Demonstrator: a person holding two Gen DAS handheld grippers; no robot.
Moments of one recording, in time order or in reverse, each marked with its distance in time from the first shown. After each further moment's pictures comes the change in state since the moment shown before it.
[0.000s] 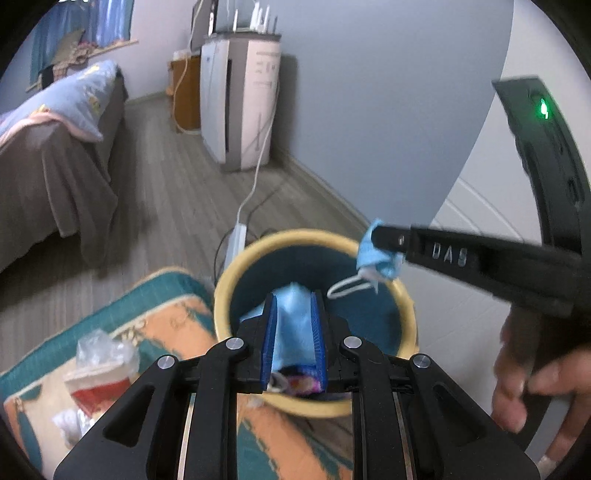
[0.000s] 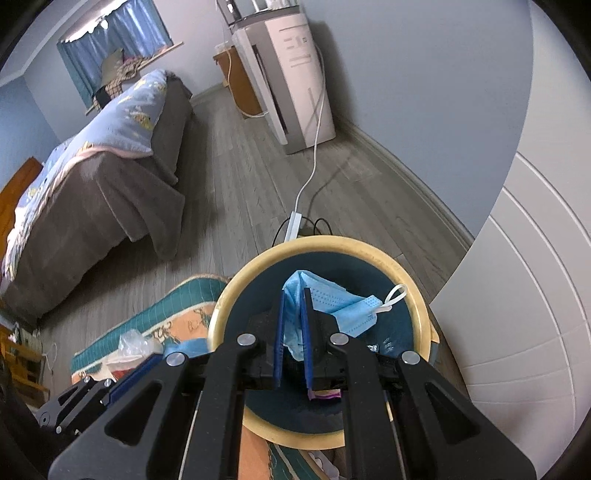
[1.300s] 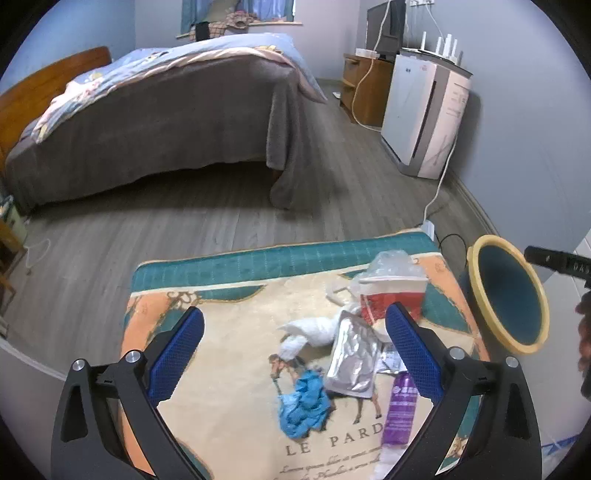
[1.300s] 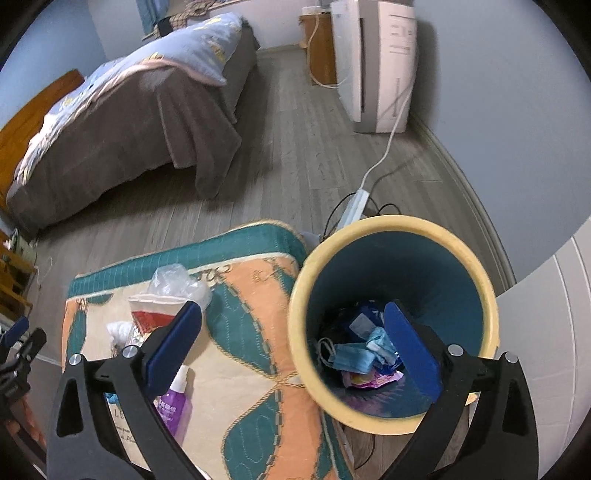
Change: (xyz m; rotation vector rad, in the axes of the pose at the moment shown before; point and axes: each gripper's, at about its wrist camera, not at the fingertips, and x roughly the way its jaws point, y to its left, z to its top) left arm -0.153 0.235 -0.112 -0.347 0.009 0.445; right arm 0.028 0.126 -0.047 -0.328 0.133 0.035
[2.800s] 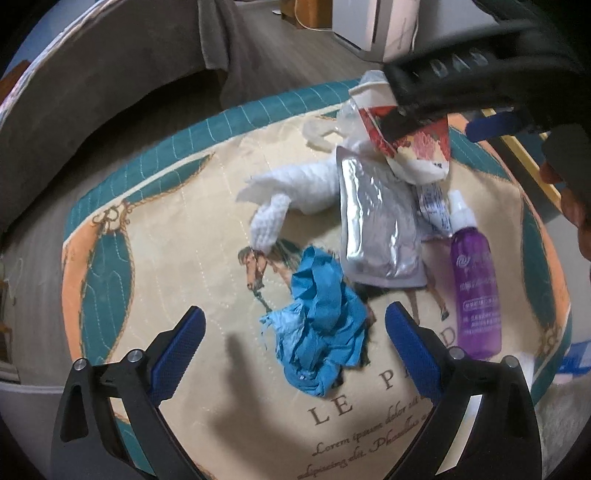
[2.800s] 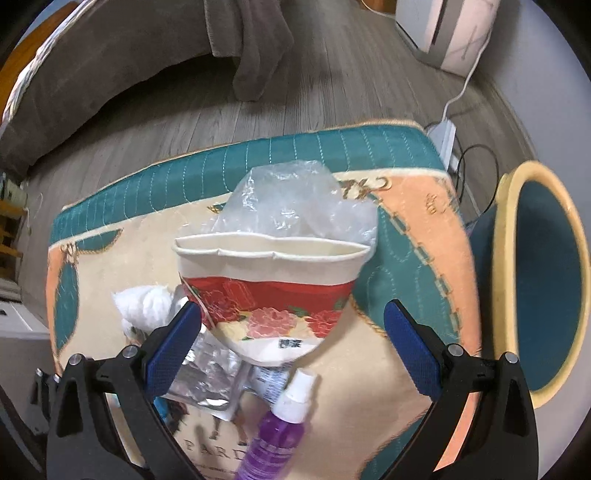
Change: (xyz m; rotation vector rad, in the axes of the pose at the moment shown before) left arm 0.095 -0.008 -0.091 0.259 0.320 -0.076; right arm 0.135 0.147 -0.032 -0.035 0.322 0.013
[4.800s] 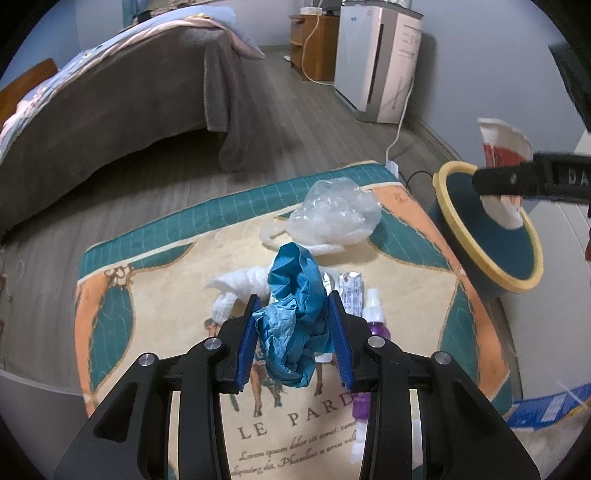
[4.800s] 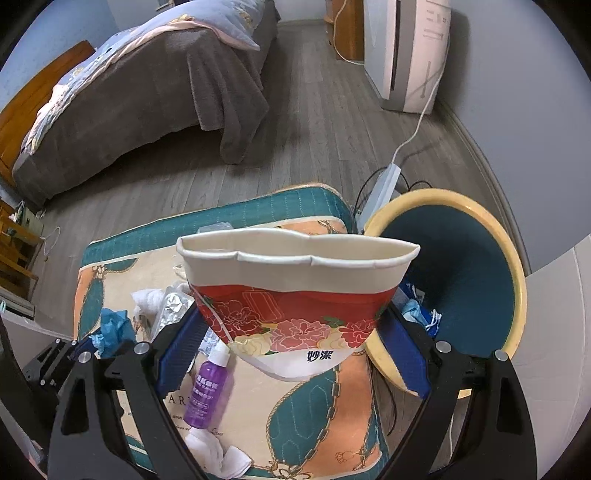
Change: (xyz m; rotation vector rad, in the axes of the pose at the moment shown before) left arm -0.072 -0.044 0.044 -0.094 -0.191 -0.015; right arm -0.124 -0.099 -0.026 0.007 -0.211 0.012
